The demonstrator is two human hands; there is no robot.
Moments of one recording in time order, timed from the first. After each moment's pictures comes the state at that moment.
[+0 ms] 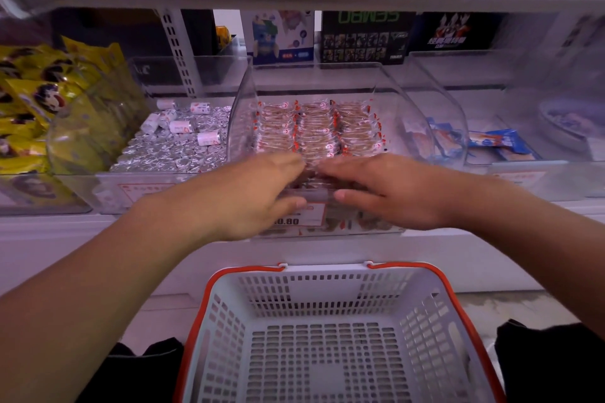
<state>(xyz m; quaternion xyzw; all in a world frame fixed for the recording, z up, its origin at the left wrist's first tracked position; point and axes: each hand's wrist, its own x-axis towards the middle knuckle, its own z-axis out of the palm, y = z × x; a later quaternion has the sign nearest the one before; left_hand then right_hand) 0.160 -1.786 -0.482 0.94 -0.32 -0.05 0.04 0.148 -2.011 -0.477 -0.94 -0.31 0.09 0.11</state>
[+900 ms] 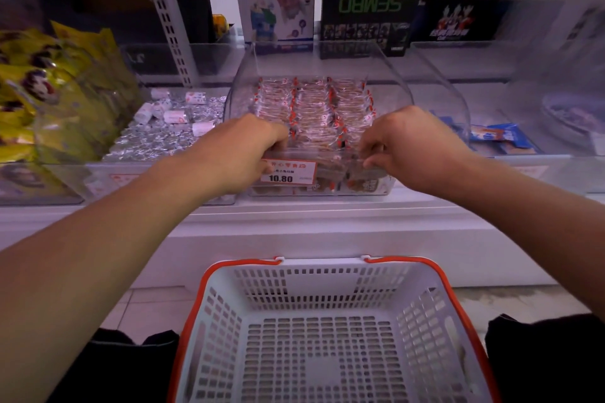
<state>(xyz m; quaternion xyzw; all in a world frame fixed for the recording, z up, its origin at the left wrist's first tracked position) 0.212 -1.777 -0.500 0.97 -0.25 0.04 0.07 0.180 -2.032 -0.484 -0.98 -0.18 -0.08 0.04</state>
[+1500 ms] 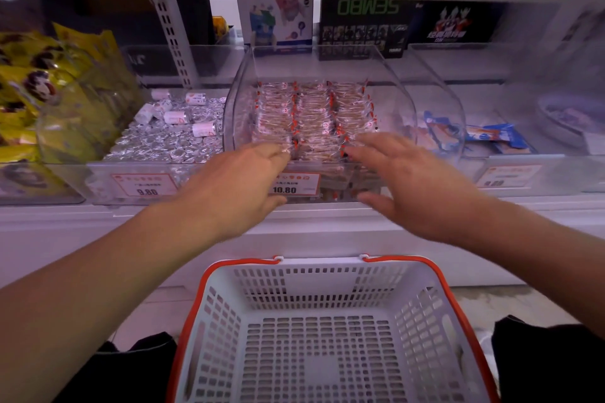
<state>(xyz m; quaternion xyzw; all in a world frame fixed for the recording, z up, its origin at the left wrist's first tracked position) 0.167 -1.779 -0.519 0.95 -0.29 0.09 -0.02 0.139 -2.039 -0.515 -0.97 -0.22 -0.09 0.01</state>
